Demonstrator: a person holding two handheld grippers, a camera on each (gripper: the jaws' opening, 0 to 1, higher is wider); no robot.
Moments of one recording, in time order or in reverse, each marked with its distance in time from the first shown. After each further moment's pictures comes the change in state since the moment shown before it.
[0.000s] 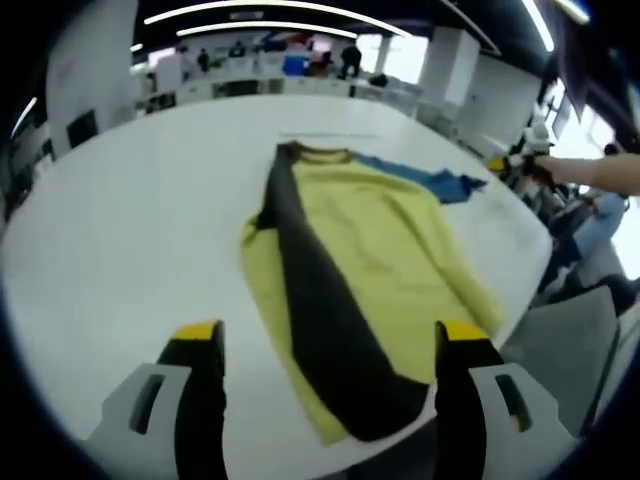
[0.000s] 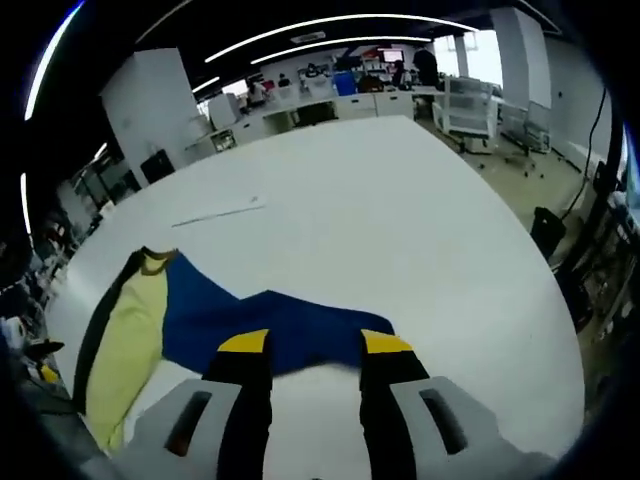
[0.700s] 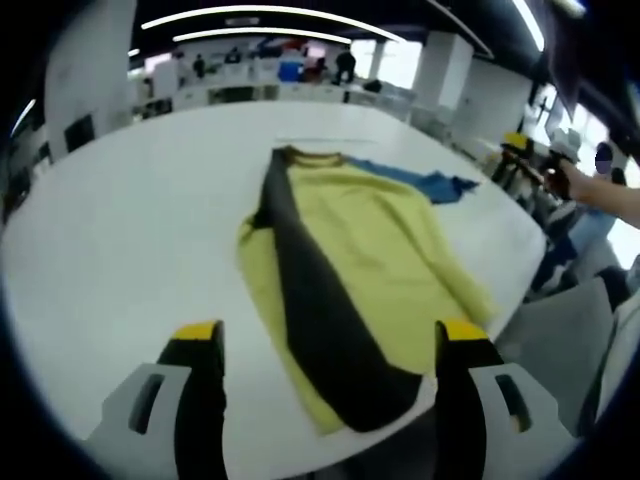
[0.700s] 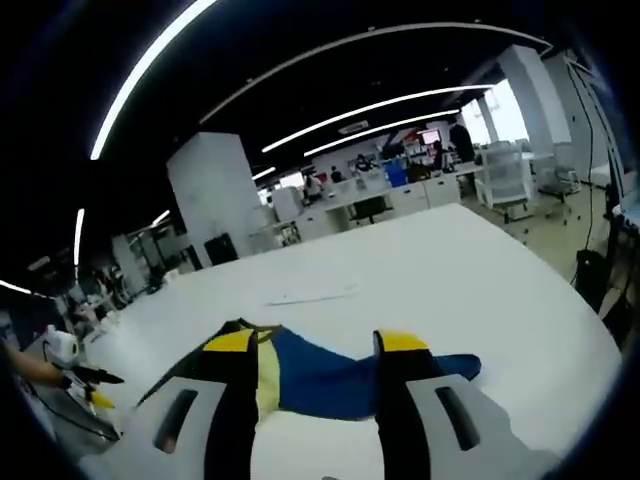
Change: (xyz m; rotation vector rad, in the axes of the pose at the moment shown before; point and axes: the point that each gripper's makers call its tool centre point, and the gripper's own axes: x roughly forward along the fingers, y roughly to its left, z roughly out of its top) left arm -0.010 -0.003 -0.006 0.010 -0.024 -0.019; right arm -0.105 0.150 0.030 0.003 -0.430 0.223
